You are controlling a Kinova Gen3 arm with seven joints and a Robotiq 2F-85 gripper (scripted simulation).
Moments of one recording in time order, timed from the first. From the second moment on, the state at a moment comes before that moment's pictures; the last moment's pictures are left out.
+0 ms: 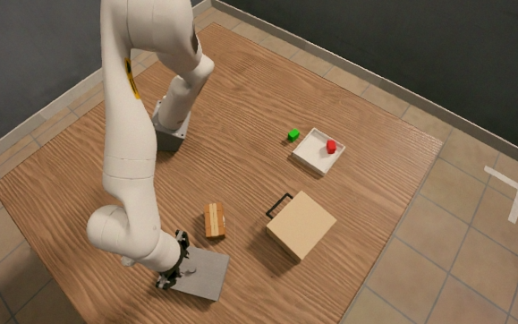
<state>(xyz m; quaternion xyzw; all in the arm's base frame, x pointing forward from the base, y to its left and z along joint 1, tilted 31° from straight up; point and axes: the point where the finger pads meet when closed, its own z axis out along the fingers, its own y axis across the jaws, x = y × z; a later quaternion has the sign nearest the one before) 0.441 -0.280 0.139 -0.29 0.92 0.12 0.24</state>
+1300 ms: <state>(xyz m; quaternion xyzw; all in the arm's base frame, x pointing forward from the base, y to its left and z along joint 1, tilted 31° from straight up) 0.455 -0.265 0.095 -0.29 0.92 0.12 0.24</state>
